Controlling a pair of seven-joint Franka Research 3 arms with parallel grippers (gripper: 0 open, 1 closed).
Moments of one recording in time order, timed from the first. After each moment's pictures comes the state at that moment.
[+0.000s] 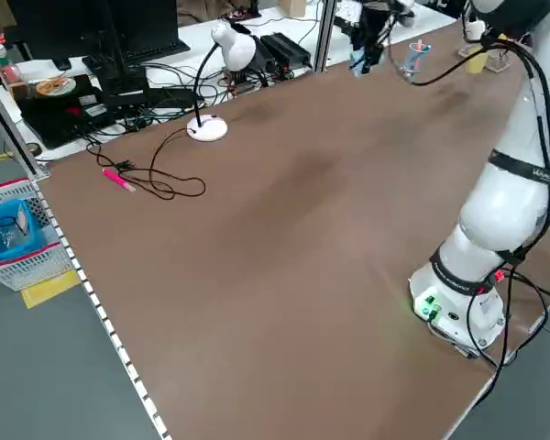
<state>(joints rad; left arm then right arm) -0.09 0.24 -0.45 -1.82 0.22 2.13 1.31 -0.10 0.12 0.18 -2.19 0.04 2.28 0.08</state>
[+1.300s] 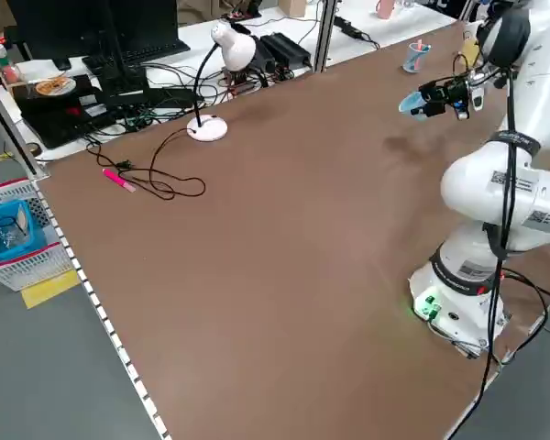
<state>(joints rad) -1.05 0.87 -0.12 -1.41 1.10 1.64 0.62 -0.09 0.10 0.18 -2.19 0.17 2.34 0.01</state>
